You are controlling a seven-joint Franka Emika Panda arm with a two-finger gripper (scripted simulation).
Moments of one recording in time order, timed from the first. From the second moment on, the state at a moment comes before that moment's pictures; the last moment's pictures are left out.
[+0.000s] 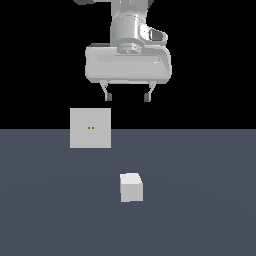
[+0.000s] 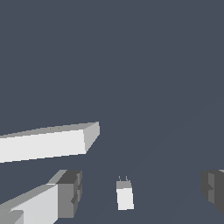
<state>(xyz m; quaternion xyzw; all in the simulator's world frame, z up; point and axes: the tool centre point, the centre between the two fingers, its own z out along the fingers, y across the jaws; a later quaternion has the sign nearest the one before) 0.012 0.000 0.174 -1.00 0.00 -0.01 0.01</state>
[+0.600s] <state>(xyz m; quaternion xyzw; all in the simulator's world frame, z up) -0.001 0.000 0.164 -1.00 -0.01 -0.01 0.01</state>
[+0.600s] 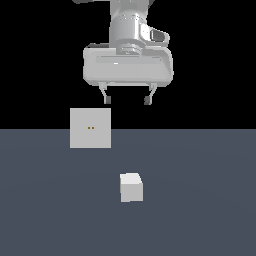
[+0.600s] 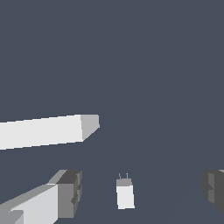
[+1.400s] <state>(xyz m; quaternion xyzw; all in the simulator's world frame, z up) -0.071 -0.001 0.100 -1.00 -0.03 -0.04 0.00</state>
